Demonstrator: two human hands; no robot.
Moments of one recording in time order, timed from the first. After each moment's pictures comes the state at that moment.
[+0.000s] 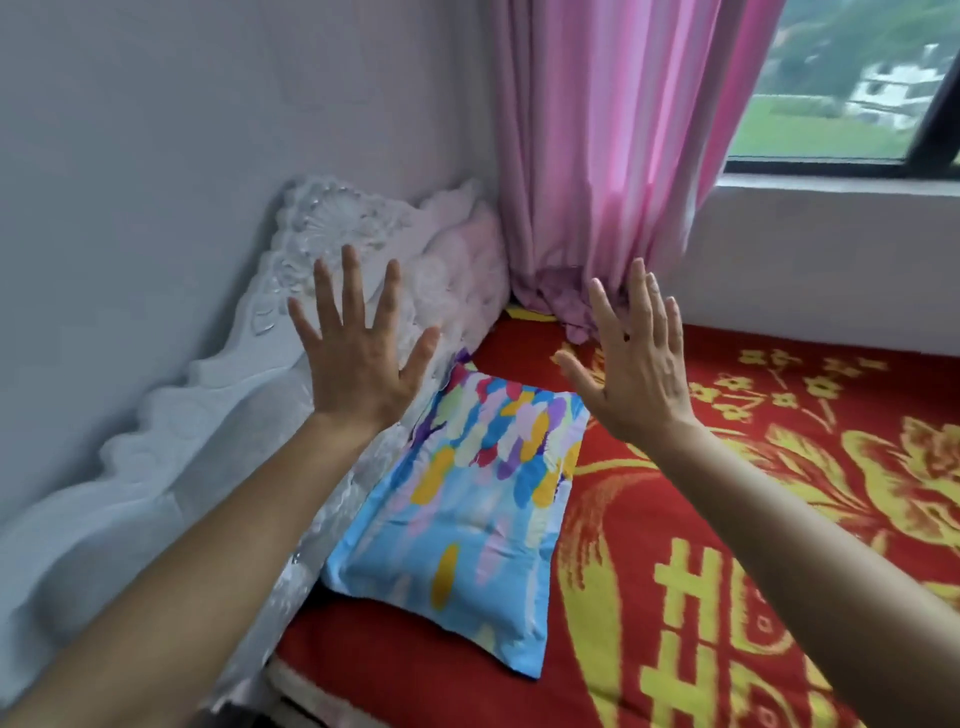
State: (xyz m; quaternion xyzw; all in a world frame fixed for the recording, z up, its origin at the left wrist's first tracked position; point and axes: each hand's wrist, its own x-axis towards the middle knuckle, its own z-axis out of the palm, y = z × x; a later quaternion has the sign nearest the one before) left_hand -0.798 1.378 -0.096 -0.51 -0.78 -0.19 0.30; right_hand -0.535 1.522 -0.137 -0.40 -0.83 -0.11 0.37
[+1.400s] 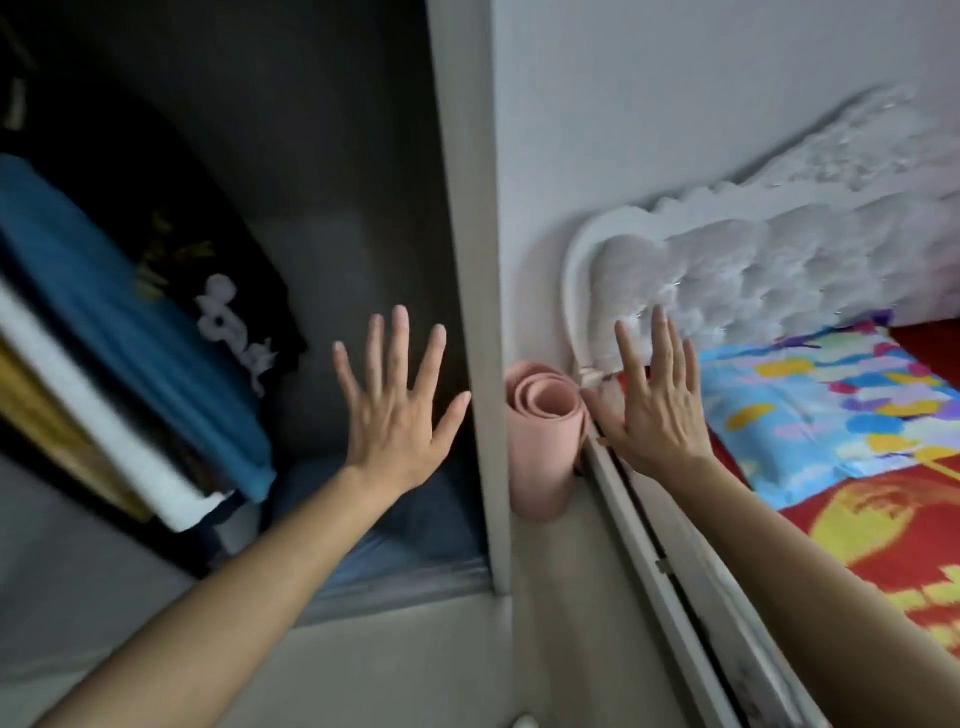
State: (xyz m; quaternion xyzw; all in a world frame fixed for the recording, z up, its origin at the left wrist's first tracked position) left_hand -0.416 0.611 -0.151 -0.13 -0.94 0.01 0.32; right_hand -0.411 0.914 -0.182 0.04 -0.94 0.09 0.32
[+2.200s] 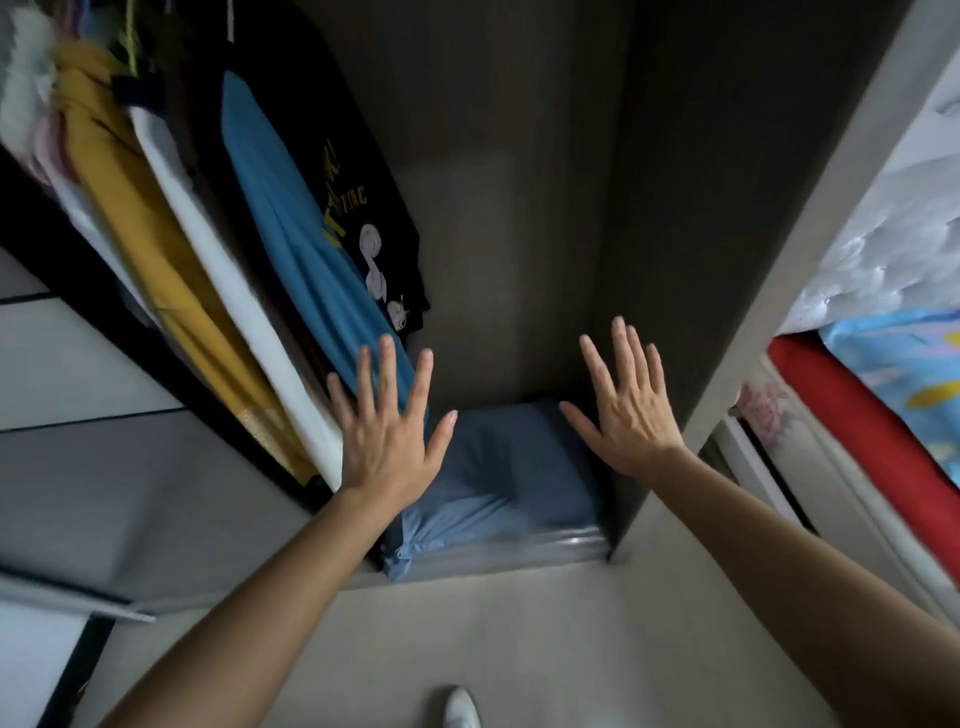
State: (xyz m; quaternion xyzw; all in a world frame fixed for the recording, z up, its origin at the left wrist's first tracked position) left_hand -0.450 0.292 -0.217 -0.06 -0.98 0.03 0.21; right_hand -0.482 0.588 -0.253 0.11 -0.97 0.06 0.20
